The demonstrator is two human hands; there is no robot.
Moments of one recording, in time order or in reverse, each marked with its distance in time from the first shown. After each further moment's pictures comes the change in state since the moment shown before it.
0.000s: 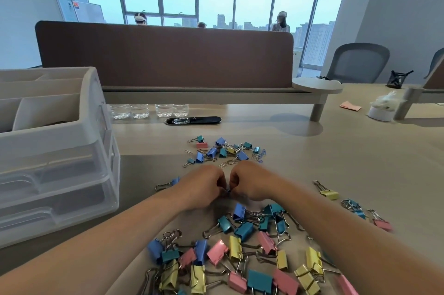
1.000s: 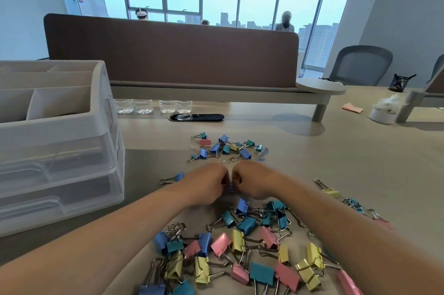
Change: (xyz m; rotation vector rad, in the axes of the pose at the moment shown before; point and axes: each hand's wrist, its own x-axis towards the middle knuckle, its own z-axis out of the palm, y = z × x) left_hand -0.005 0.003 0.000 0.041 -0.031 -0.004; right_hand -0.003 -0.006 0.000 -0.091 -0.054 0.011
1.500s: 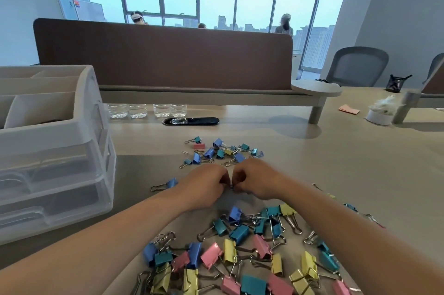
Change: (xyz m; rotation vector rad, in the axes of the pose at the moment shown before) left_hand 0.011 0.009 0.001 -0.025 0.094 0.041; right_hand -0.010 0.019 -0.014 0.109 0.107 -0.051
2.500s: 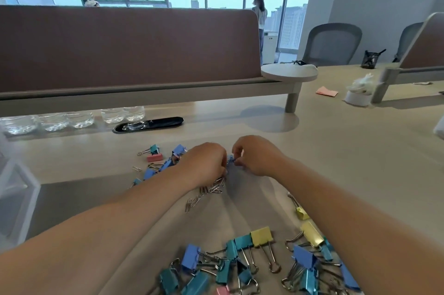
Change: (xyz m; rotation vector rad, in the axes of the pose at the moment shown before) left_hand 0.138 0.032 0.020 0.227 -0.049 0.031; right_hand 0.060 0.118 -0.030 -0.027 0.242 0.205
